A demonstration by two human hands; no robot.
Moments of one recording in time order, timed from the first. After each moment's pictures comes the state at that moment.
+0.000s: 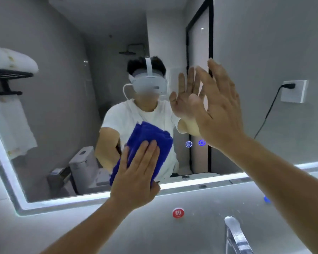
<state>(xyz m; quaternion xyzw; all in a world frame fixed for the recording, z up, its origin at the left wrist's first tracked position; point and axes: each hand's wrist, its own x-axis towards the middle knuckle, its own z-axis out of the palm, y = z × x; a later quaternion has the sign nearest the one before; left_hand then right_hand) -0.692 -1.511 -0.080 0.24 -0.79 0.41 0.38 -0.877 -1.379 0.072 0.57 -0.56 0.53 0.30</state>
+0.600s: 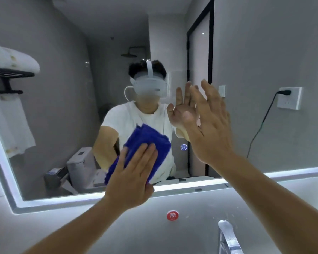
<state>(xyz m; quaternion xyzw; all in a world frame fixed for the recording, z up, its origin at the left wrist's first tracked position) -0.691 -1.510 -0.079 0.24 -0.81 0.40 0.34 -0.875 -1.379 0.045 0.58 -0.55 0.53 0.28</state>
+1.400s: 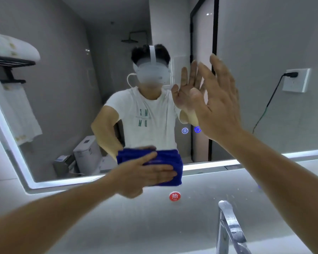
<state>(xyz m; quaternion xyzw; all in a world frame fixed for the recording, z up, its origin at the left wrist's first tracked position) -0.680 -1.504 -0.067 0.00 -0.86 0.51 0.01 -0.888 -1.370 0.055 0.57 -0.56 0.53 0.27</state>
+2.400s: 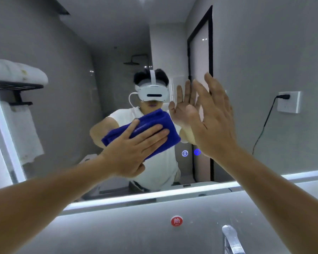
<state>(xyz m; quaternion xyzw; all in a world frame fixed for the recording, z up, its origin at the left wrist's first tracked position) -0.679 -1.509 0.045 0.11 -0.81 0.54 0.18 -0.879 -1.368 0.074 0.57 -0.54 0.54 0.31</state>
